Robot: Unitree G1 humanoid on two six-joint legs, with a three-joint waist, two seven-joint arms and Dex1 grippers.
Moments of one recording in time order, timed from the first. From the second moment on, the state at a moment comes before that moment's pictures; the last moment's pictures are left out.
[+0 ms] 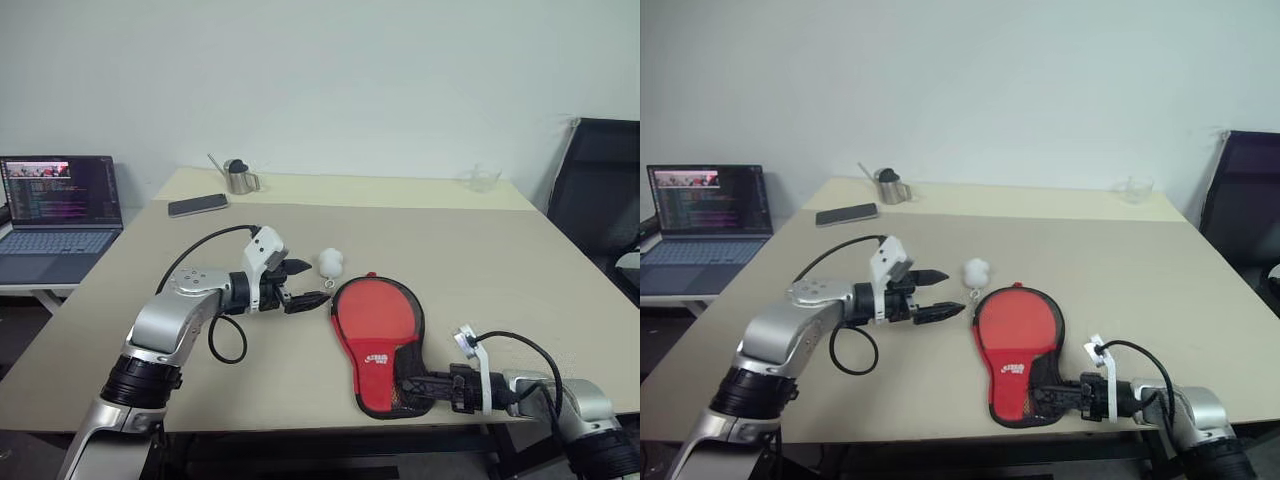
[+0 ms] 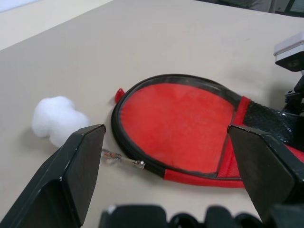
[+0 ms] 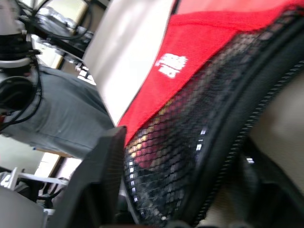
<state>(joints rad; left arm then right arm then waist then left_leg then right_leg) -0.58 0.63 -0.09 -0.03 -0.38 0.65 -0.95 -0.20 -0.58 0.12 0.12 0.74 0.87 1.07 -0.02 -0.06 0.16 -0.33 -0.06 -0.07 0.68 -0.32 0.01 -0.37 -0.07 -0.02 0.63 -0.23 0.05</state>
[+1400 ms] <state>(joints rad) -0.59 0.62 -0.09 -0.03 -0.38 0.65 -0.95 -0.50 -0.83 -0.12 -0.14 0.74 1.03 0.92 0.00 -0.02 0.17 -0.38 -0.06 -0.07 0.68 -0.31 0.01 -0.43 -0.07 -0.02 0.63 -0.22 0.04</state>
